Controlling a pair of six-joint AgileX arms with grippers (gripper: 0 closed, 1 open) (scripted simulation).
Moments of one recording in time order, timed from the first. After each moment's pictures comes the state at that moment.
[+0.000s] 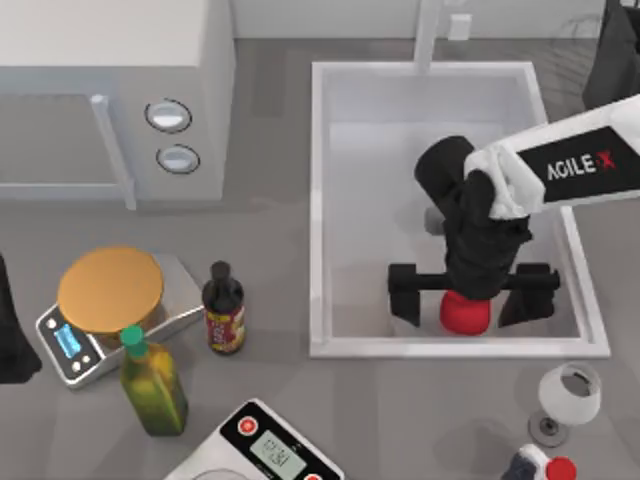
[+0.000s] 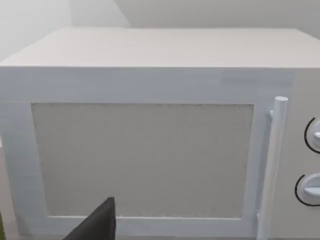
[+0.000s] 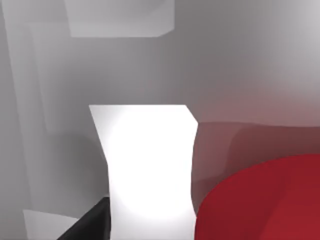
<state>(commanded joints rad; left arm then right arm) 0.00 0.00 0.00 0.00 0.00 0.00 0.45 2.40 1.41 -0.58 0.01 0.47</state>
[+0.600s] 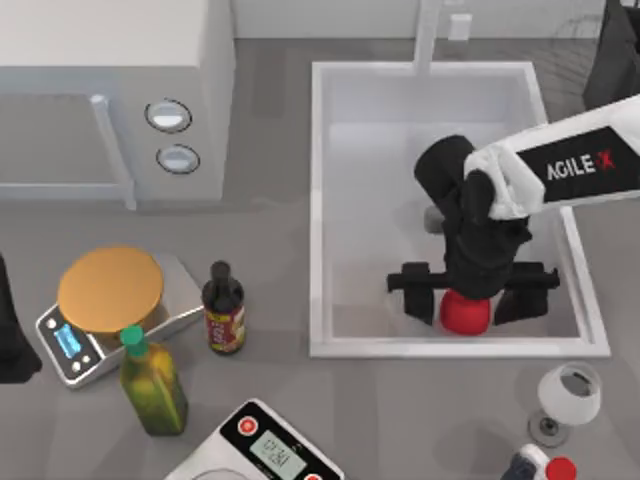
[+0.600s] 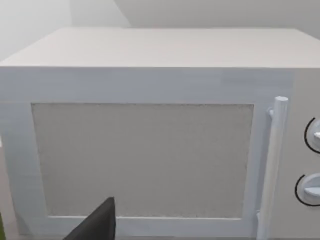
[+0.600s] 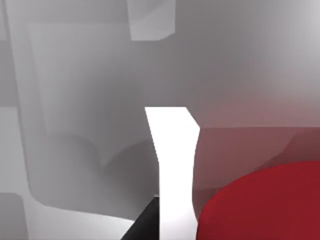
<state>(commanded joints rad) 0.00 0.00 0.00 0.00 0.00 0.00 0.45 2.40 1.41 -0.58 0.01 0.47</state>
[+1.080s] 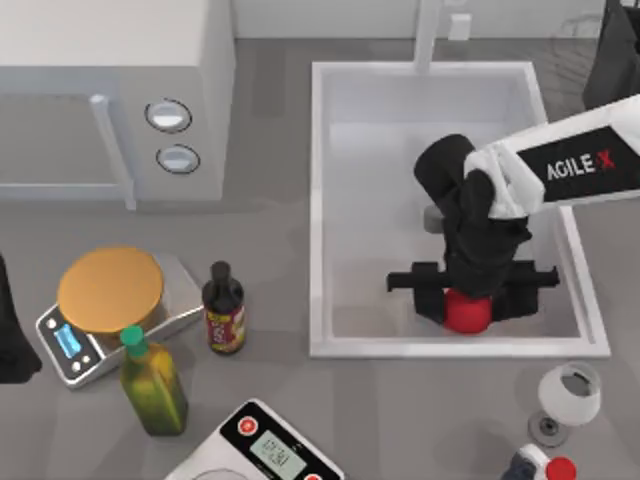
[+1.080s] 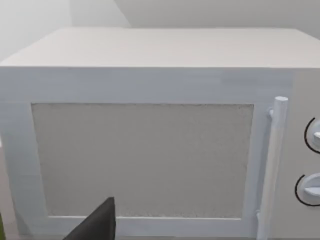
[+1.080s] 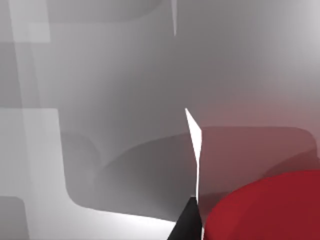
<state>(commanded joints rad) 0.00 0.00 0.00 0.00 0.00 0.00 0.45 2.40 1.41 -0.58 0.01 0.47</state>
